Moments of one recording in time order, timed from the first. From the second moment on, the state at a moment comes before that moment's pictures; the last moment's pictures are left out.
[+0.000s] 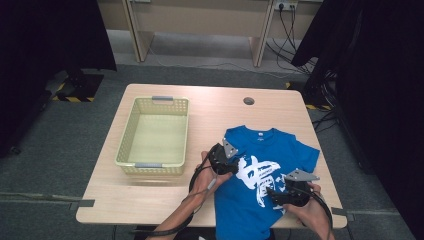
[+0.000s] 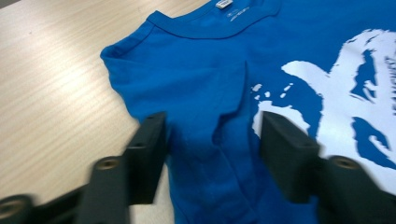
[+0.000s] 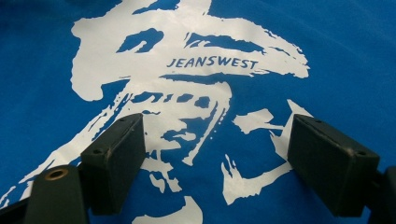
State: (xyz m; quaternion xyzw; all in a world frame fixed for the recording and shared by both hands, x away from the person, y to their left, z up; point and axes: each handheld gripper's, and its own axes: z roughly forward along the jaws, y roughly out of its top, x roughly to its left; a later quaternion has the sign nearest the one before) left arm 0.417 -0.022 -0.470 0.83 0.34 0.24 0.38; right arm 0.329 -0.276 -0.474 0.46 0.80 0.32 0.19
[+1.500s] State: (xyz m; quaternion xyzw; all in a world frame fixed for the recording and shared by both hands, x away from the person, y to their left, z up) left arm 0.458 0.004 -0.474 0.79 0.46 0.28 0.32; right arm 0.329 -0.276 -0.475 0.46 0.80 0.33 0.19
